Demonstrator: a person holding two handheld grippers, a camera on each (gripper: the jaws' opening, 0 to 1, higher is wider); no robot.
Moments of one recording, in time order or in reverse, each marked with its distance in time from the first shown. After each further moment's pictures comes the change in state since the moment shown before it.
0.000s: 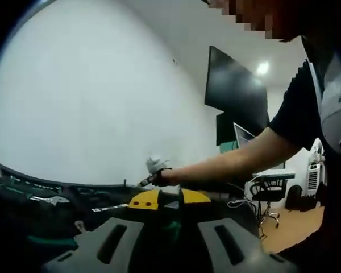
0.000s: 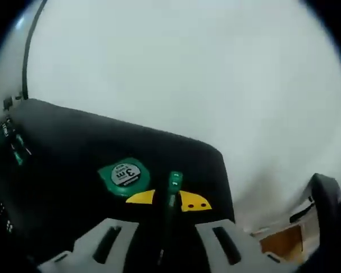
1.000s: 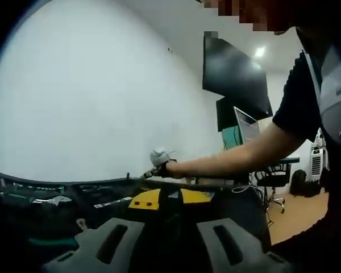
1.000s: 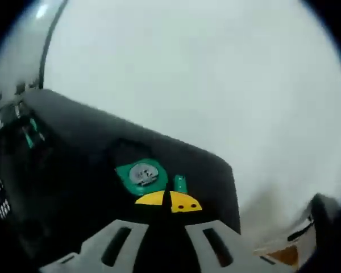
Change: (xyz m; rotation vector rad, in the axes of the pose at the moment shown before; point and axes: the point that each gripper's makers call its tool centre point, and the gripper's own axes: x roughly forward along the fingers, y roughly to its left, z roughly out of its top) left arm 0.006 0.006 -0.015 0.065 0.079 0.017; right arm -0.026 0.020 0.026 -0.071 -0.148 0.004
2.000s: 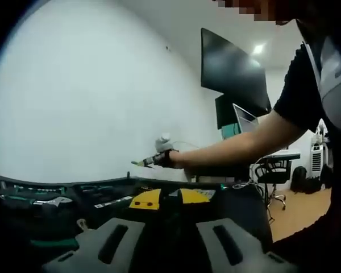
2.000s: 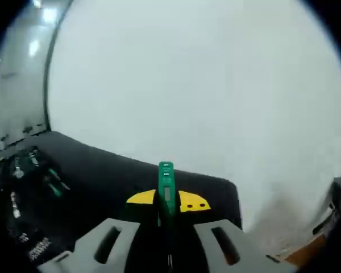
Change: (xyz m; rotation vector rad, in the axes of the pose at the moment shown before) left arm 0.001 -0.003 -0.002 0.020 0.011 -0.002; right arm -0.033 0.017 0.065 0.092 -0.152 0.238
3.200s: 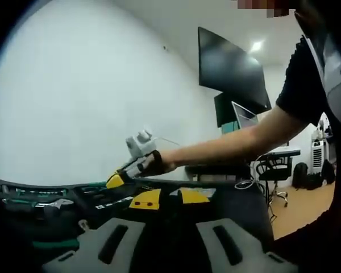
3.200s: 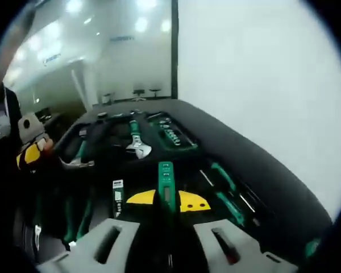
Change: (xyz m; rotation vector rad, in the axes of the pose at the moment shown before) left arm -0.001 -0.002 -0.001 0.027 0.004 0.003; right arm -0.010 0.291 -0.054 -0.300 0.167 0.834
